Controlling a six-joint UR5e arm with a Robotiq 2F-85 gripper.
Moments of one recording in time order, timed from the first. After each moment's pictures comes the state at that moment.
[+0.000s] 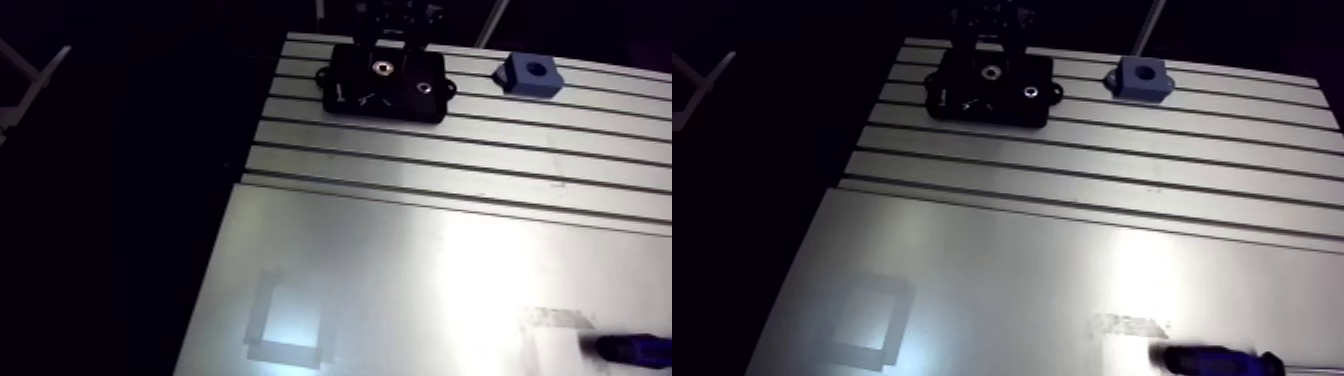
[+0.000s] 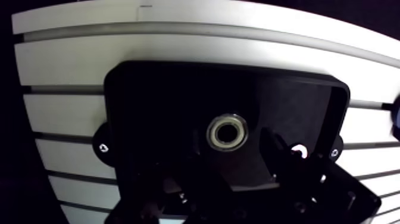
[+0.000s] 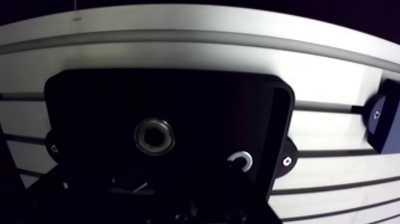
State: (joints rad) arm 0.11 -0.92 1.52 -2.11 -1.57 -1.52
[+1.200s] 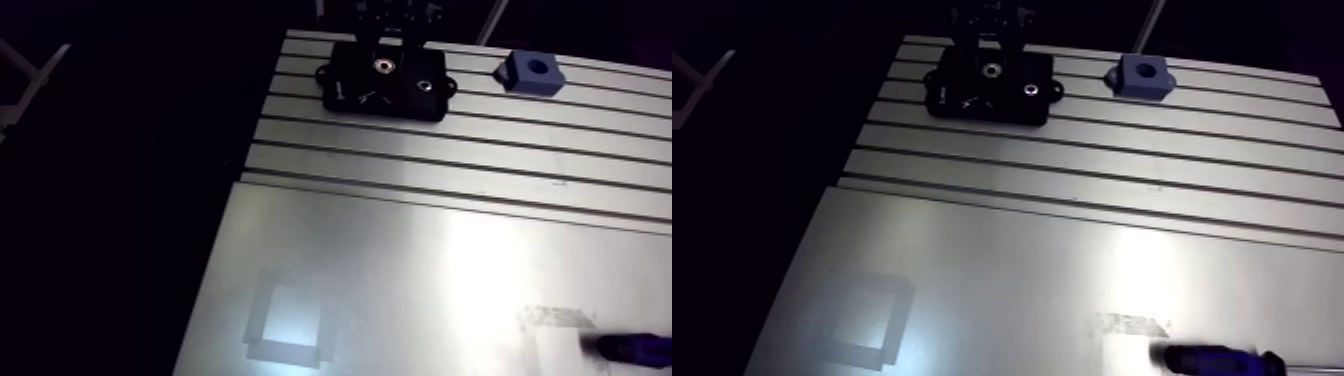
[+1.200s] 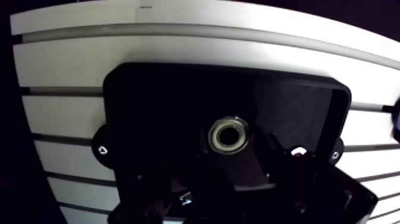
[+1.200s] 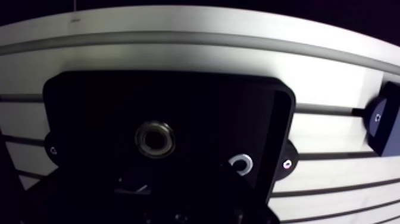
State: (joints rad) arm 0.11 -0.91 1.52 -2.11 -1.57 -1.52
